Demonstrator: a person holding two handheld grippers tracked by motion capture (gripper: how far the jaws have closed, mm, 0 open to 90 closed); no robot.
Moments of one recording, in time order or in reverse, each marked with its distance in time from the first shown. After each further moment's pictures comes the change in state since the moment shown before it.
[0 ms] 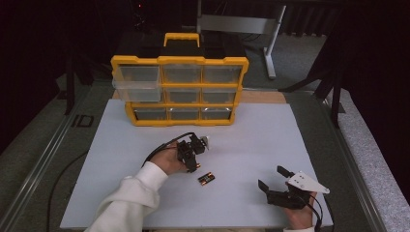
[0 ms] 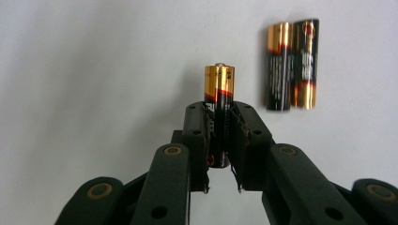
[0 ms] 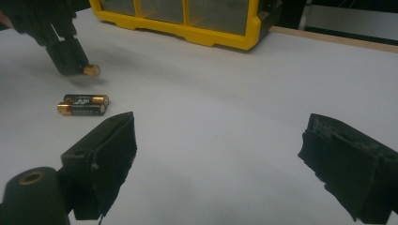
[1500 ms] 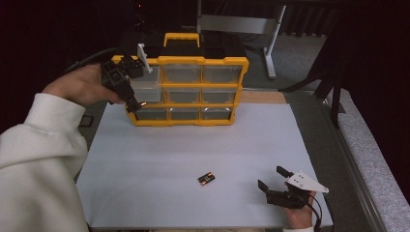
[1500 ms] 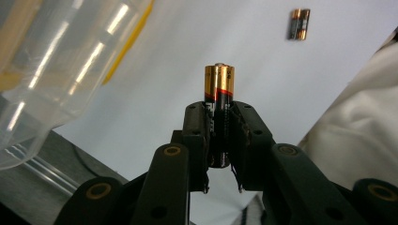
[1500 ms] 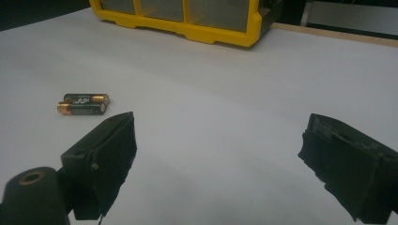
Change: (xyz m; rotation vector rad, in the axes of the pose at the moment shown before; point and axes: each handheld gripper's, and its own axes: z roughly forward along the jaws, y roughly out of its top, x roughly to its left) left arm 0.070 -0.081 -0.265 -0.031 0.069 -0.168; right arm -0.001 -0.001 0.002 0.005 0.005 0.016
